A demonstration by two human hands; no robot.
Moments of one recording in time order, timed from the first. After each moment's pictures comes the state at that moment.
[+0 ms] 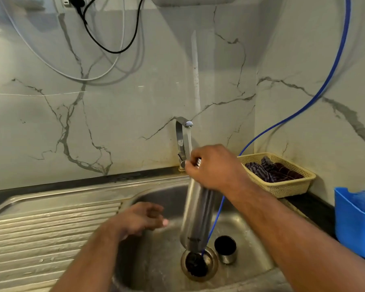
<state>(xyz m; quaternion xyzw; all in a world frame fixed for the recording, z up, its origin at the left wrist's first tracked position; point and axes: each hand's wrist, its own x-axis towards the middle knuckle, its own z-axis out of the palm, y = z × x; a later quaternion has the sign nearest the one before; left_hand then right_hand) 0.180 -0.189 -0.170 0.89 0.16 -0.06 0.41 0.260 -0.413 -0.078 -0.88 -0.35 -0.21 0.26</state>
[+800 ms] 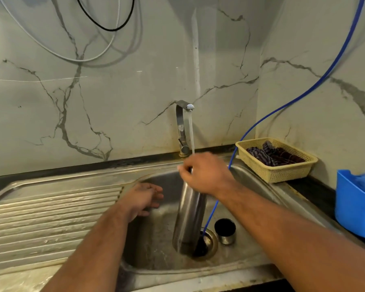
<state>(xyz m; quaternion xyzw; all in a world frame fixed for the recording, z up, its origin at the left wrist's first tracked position) 0.187 -0.209 -0.172 0.82 0.25 0.05 0.52 0.264 -0.397 -0.119 -0.87 -0.40 -0.18 0.23</state>
